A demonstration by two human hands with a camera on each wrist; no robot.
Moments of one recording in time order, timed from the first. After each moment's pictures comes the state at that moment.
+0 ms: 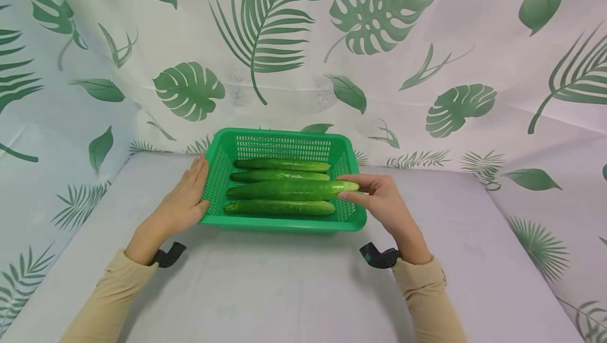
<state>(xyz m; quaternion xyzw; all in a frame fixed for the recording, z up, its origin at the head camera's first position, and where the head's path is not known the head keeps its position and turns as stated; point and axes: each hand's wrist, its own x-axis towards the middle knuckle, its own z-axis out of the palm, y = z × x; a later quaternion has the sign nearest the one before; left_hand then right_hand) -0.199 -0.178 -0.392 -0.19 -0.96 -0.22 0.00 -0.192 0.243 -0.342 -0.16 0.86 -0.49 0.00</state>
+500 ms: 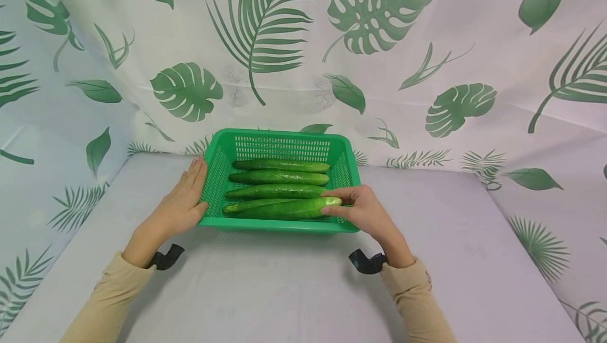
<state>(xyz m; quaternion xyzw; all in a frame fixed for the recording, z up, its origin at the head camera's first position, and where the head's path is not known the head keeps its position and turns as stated) -0.198 -0.177 -0.390 -0.19 -0.96 -0.22 0.00 -0.196 0.224 -0.366 -0.16 0.86 -0.48 0.08</state>
